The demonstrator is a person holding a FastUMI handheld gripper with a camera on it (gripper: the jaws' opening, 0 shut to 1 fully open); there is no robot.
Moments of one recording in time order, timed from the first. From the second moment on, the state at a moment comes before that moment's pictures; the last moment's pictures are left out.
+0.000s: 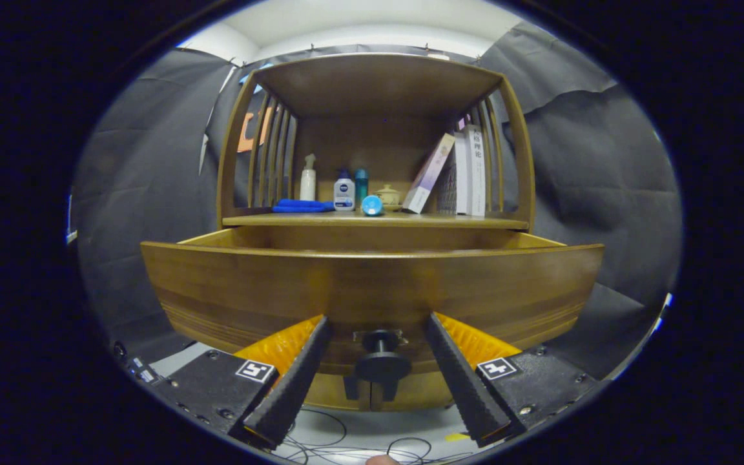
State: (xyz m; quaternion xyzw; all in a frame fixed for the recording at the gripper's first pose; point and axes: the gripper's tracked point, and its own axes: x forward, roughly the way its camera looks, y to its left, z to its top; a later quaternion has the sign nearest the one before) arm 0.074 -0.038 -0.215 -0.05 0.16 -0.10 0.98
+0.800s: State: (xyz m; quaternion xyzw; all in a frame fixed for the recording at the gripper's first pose) arm 0.147 -0.049 -0.217 -0.06 0.20 -0.09 0.97
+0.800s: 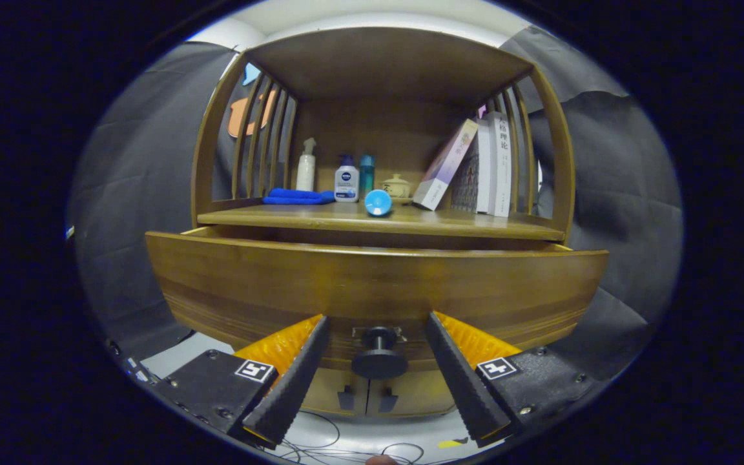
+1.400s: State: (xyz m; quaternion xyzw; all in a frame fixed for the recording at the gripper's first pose) arm 0.206 -0.063 -0.228 -0.09 0.23 -0.10 0.96
